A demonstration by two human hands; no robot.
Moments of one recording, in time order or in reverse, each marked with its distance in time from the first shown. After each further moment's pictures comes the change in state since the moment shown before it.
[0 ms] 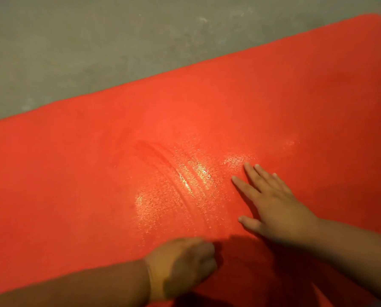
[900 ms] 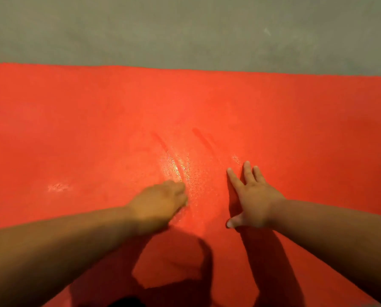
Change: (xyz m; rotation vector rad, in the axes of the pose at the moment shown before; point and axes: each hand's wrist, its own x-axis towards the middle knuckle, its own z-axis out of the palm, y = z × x) left_hand -0.093 -0.081 -0.032 0.153 0.313 -0.231; right_hand 0.060 -0.122 -0.051 -0.214 -0.402 0.083
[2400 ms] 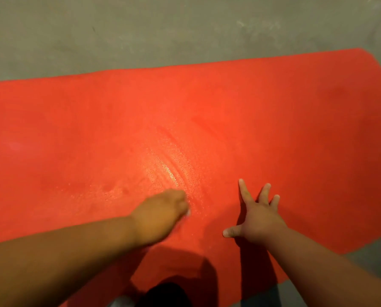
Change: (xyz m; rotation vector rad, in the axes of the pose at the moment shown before) left_hand -0.061 -0.005 0.009 -0.072 -0.023 0.140; right_hand -0.054 -0.074 0.079 0.596 0.034 0.422
